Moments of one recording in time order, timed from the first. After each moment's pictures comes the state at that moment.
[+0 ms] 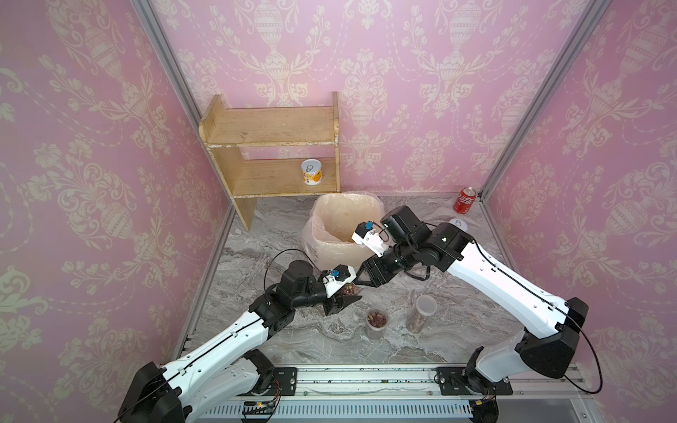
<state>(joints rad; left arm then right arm) -0.67 0.95 0.57 -0.01 0.57 0.22 0.80 1.50 1.61 -1.07 -0.46 0.11</state>
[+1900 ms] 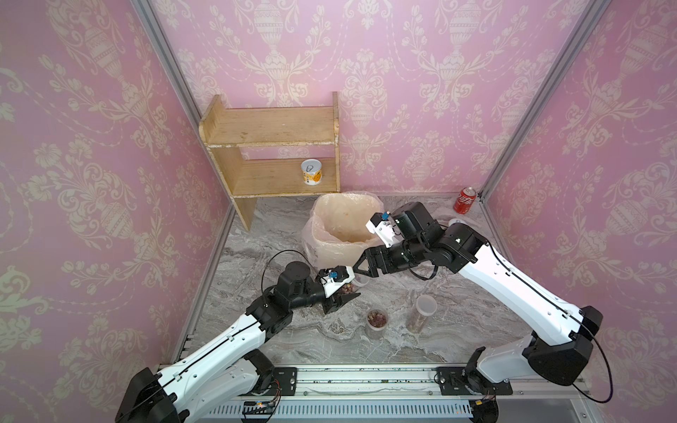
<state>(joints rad) -0.67 0.92 0.57 0.00 0.48 0.28 0.77 1.45 1.60 -1.01 -0.38 0.52</state>
